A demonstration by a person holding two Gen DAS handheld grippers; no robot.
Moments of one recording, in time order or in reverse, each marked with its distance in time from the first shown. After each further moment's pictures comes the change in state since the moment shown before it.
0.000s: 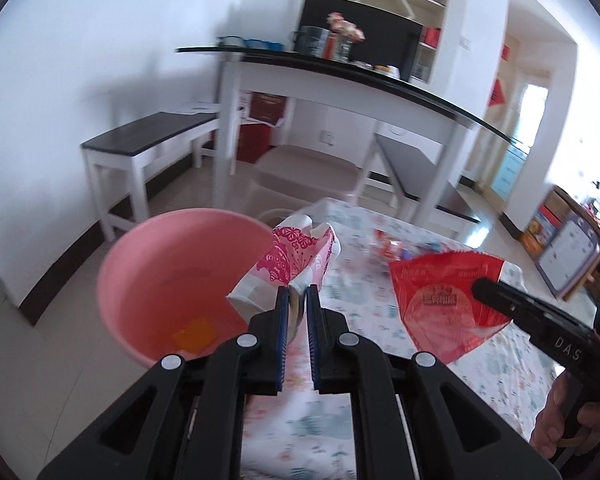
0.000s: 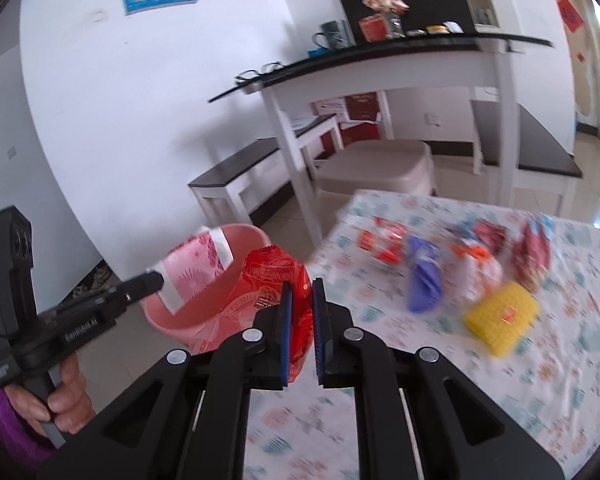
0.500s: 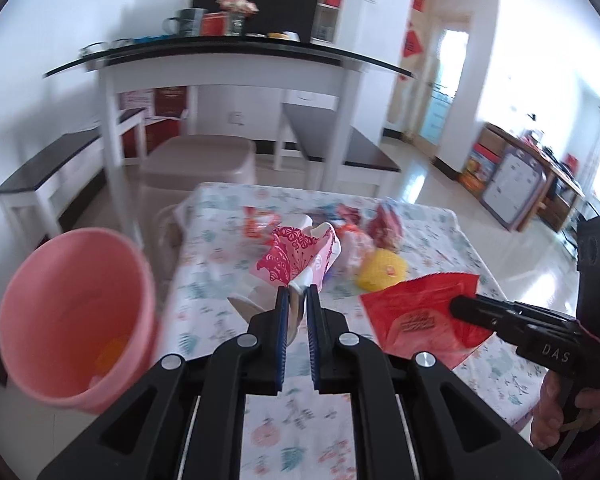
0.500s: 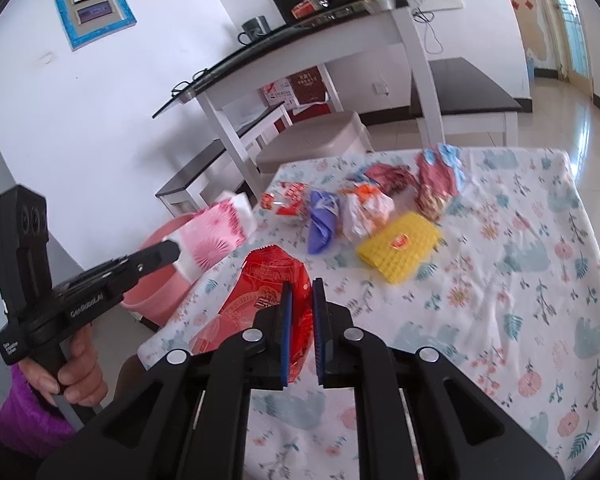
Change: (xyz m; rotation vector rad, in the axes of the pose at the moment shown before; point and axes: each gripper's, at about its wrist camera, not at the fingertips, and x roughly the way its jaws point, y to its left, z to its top) left arm 0.038 -0.113 -0.006 0.218 0.082 -0.224; right arm -0.069 -0.098 -0.046 0.190 0.037 -0.077
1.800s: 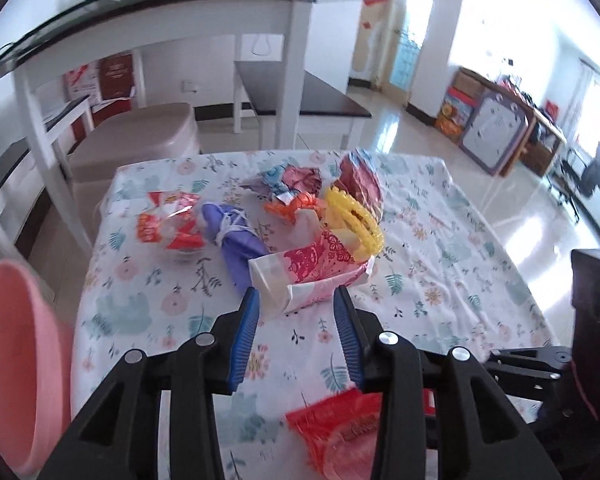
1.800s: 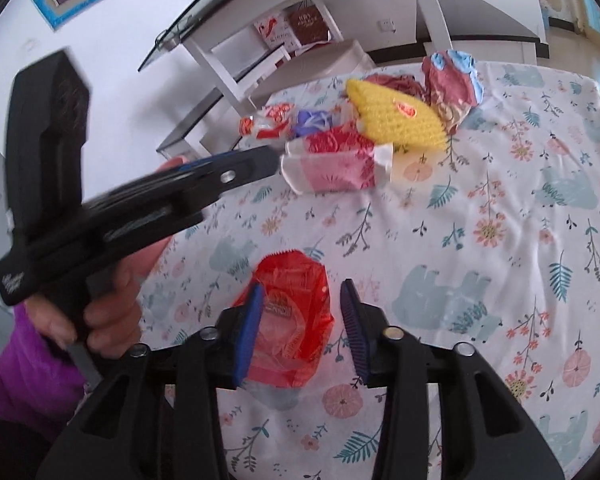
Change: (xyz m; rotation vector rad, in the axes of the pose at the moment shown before) left arm 0.120 -0.058 0.016 0.168 0.187 -0.100; right arm 0.058 -0.034 -0.030 0.067 0.242 0.069
